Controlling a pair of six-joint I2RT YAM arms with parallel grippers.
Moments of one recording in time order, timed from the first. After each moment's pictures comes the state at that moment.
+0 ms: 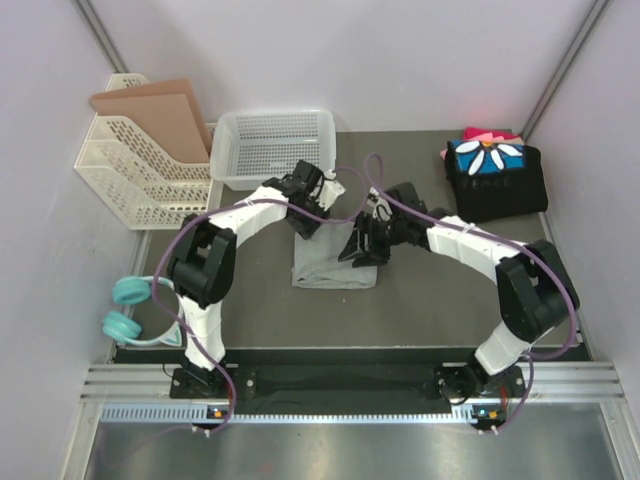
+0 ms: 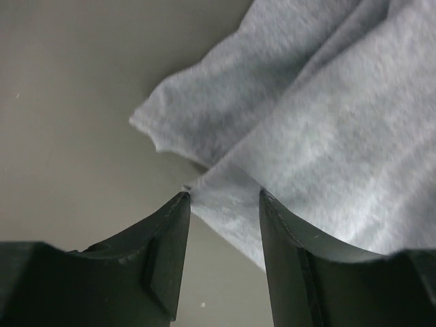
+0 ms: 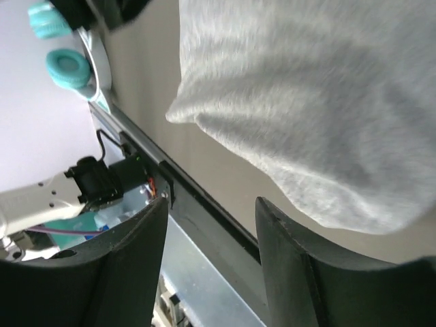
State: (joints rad) left arm -0.51 1.94 1.47 -0.63 0.03 0.35; right arm 0.51 1.62 1.07 -0.35 -0.63 0.71
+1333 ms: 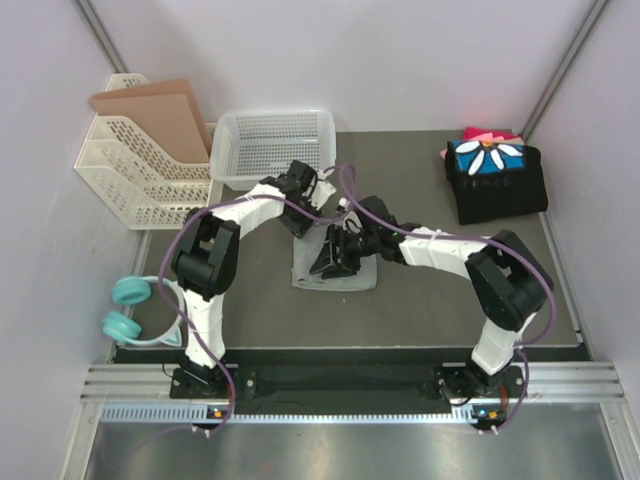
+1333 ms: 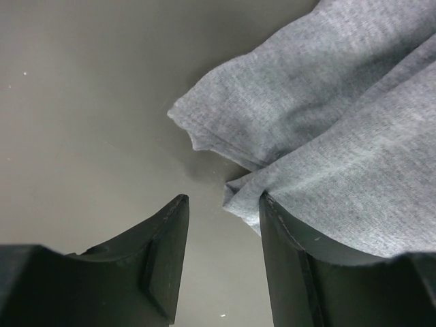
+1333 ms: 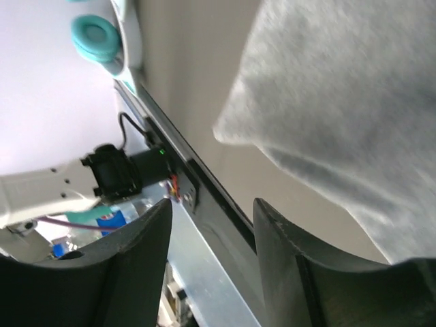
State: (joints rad) left arm -0.46 2.03 1.51 -0.62 -0.01 0.36; right arm 0.70 1.74 1.03 -0.05 -0.67 0.86
